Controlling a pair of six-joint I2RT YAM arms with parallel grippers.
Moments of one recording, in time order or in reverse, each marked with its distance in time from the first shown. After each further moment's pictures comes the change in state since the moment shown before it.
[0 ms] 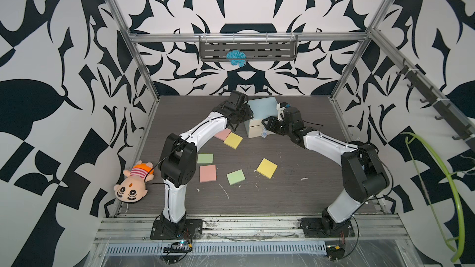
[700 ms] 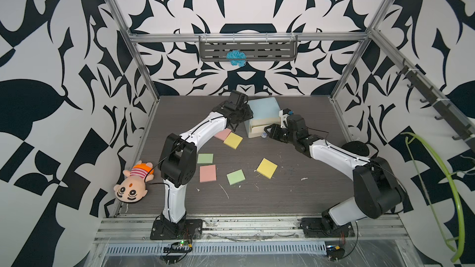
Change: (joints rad) left arm 0.002 0.001 0.000 0.001 0.000 0.000; right arm 0.037 -0.185 -0.168 -0.043 0.019 -0.010
